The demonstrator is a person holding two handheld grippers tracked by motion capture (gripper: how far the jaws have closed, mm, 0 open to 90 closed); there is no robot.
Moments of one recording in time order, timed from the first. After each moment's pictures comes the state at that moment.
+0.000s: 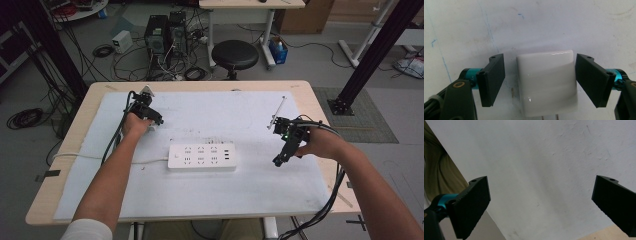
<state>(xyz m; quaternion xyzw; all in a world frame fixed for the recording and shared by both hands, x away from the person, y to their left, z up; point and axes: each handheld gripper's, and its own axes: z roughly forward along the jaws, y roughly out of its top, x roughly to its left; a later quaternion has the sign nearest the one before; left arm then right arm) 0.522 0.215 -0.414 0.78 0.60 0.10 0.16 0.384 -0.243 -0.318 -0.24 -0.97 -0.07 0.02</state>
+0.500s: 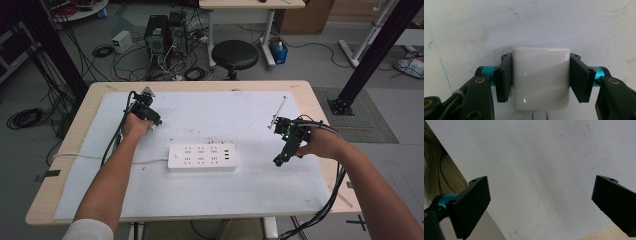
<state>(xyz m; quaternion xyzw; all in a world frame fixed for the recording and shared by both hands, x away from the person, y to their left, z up) 0.519 0.214 -0.412 0.79 0.59 0.11 0.16 0.384 -0.245 -0.318 -0.25 -0.97 -0.07 0.02</state>
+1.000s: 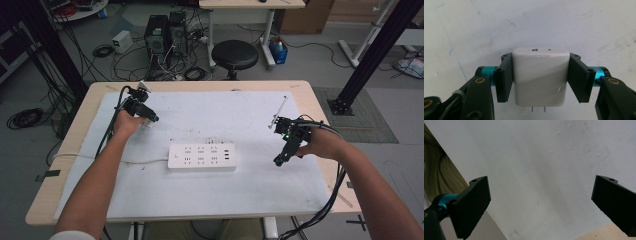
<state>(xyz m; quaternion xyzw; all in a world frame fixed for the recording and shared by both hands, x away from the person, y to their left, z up) 0.497 0.224 -0.370 0.81 0.53 0.11 0.21 0.384 -0.246 -0.317 -0.25 -0.97 -0.06 0.01</state>
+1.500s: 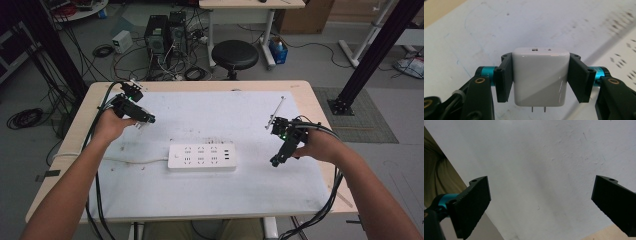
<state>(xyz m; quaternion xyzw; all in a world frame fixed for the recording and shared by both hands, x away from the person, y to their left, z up) 0.431 0.214 -0.304 0.87 0.40 0.14 0.25 0.375 -0.234 -0.311 -0.24 -0.97 -0.08 -0.01</state>
